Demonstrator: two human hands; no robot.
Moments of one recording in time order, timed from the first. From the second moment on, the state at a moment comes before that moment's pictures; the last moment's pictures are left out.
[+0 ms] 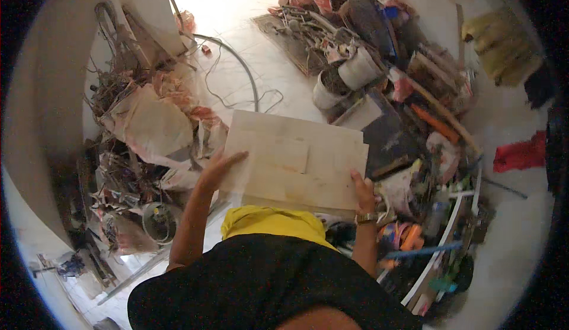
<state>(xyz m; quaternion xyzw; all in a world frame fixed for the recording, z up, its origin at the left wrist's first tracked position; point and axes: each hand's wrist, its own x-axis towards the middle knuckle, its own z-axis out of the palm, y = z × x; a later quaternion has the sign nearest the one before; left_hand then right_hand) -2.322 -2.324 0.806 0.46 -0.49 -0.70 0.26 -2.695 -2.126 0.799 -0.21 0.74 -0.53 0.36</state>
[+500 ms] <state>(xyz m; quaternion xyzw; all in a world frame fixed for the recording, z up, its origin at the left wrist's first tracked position) -2.462 -2.468 0.805 0.61 -0.29 -0.58 0.45 -2.896 -2.542 0.759 -0.57 0.65 -0.27 0.42</state>
